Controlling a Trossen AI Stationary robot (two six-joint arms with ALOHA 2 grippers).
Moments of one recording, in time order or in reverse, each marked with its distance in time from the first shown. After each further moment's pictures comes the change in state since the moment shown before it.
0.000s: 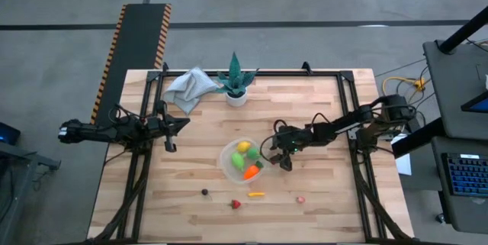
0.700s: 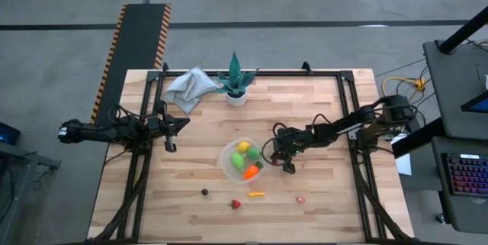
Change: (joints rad) left arm 0.000 0.000 0.000 -0.001 0.000 0.000; right arm 0.022 -0.017 0.000 -0.009 -0.053 -0.079
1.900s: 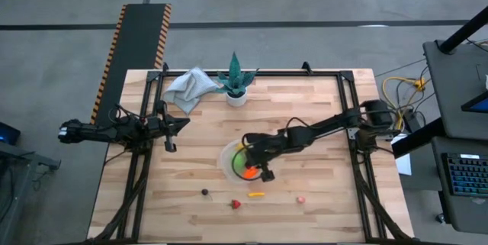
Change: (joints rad) left arm 0.000 0.000 0.000 0.001 0.001 0.000; right arm 0.081 0.212 0.542 -0.311 0.015 -0.292
